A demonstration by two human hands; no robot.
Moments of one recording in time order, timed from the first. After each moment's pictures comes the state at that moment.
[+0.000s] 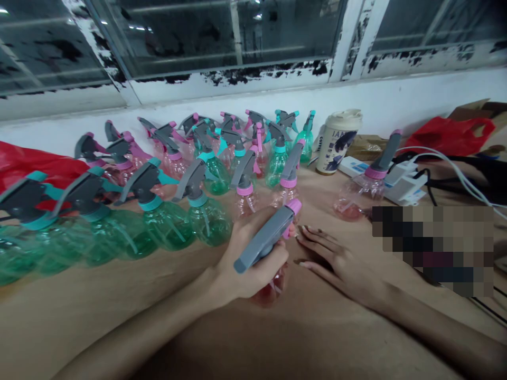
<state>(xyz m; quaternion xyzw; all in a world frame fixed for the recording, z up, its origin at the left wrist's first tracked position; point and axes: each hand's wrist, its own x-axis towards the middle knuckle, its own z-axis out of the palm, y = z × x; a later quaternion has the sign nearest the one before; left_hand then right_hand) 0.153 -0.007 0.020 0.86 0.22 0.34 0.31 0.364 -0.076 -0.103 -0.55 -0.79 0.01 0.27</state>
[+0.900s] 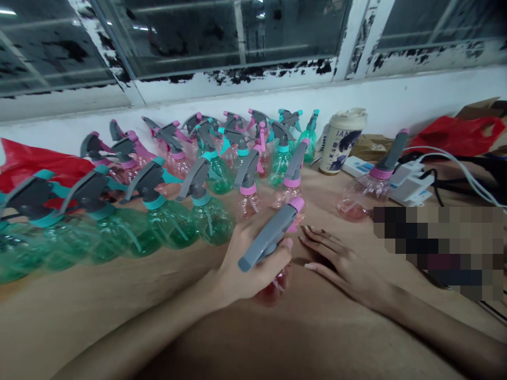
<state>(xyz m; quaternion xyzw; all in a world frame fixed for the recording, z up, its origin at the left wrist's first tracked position) 0.155 -0.008 0.014 0.85 0.20 0.39 0.28 0.366 -0.077 -0.103 -0.55 -0.79 0.02 0.25</state>
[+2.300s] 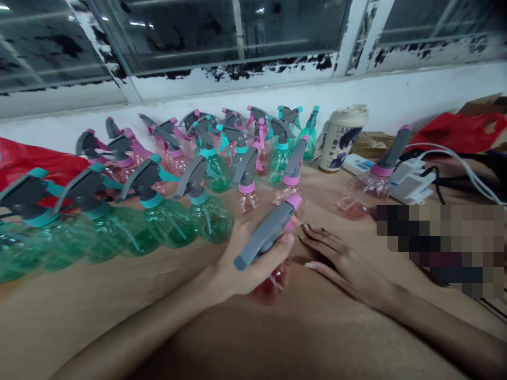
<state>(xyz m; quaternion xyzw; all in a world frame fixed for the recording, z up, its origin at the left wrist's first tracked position) 0.152 -0.005 0.018 0.86 0.19 0.37 0.31 0.366 -0.078 -0.100 -0.56 -0.80 0.03 0.23</state>
